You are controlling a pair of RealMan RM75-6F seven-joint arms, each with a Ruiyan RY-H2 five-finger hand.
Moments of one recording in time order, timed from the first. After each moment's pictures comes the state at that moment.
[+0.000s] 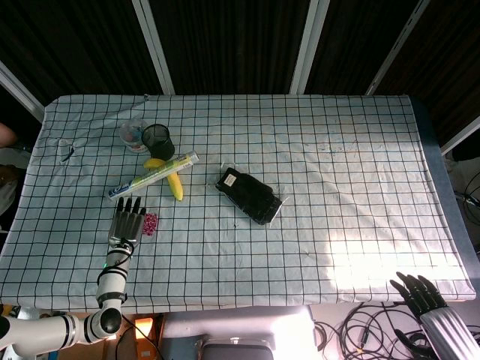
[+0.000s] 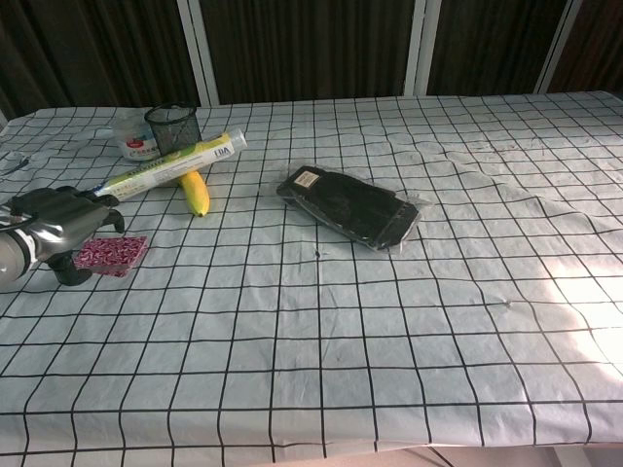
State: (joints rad) left arm -0.73 -1.62 -0.10 -1.44 0.60 1.17 1.05; right arm -0.08 -1.04 -0.23 -1.50 -1.90 1.63 0.15
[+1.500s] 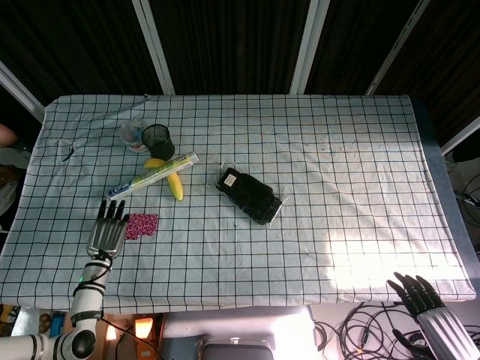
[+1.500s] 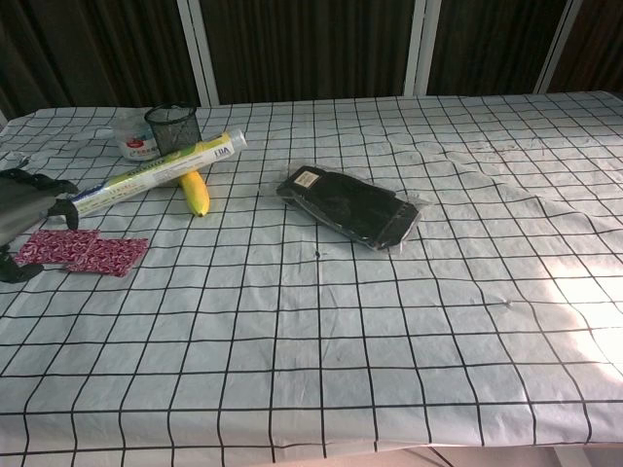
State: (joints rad) left arm -0.63 -1.45 -0.01 -1.64 0.78 1.29 0.96; right arm -0.08 -1.05 -0.23 -1.51 -1.90 1.62 0.12
